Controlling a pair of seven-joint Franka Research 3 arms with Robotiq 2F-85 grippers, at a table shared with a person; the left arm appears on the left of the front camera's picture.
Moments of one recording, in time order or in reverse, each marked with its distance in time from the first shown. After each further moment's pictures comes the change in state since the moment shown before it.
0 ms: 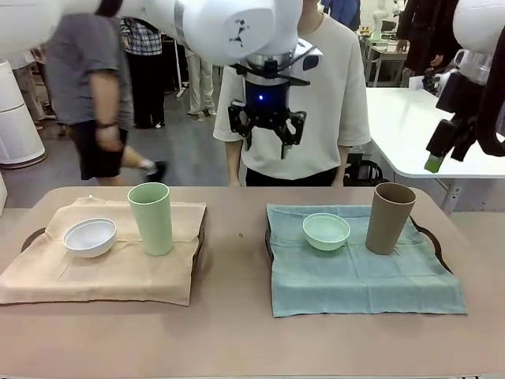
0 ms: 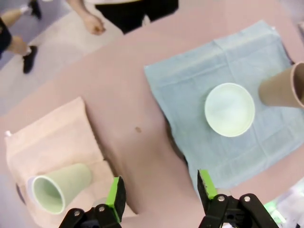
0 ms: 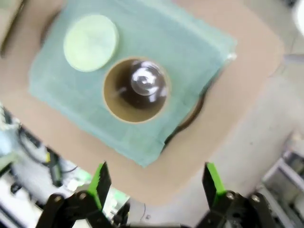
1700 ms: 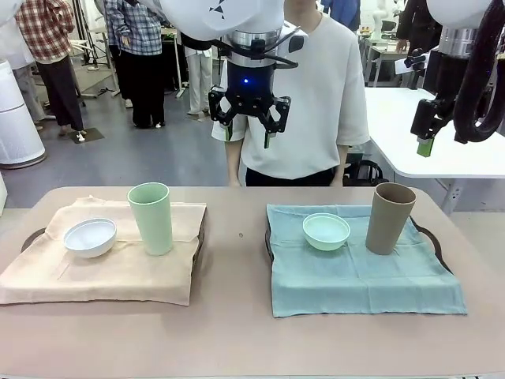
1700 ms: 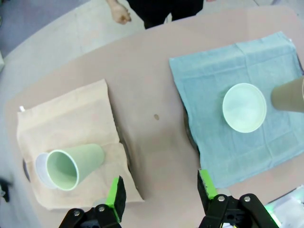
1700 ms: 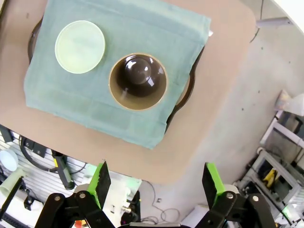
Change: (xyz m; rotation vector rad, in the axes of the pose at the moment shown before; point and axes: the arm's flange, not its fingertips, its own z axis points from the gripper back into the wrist) left arm -0.012 0.020 0.026 0.053 0.017 0.098; right arm 0.016 0.042 0.036 -0.101 0.084 -0.137
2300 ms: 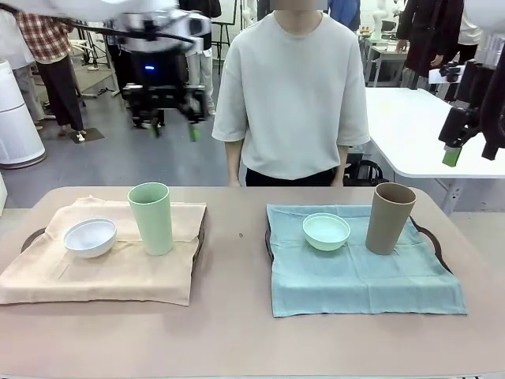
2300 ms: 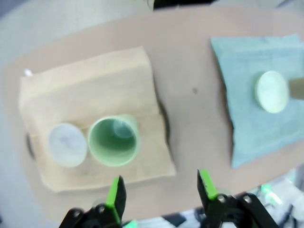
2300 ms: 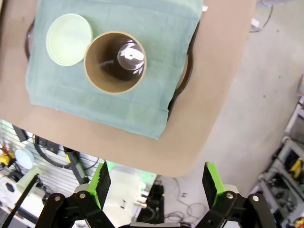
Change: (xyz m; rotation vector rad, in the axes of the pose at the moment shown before) left arm -0.025 0.181 0.001 -0.125 0.115 0.118; right arm -0.034 -0.059 -0.026 0.144 0.032 -0.116
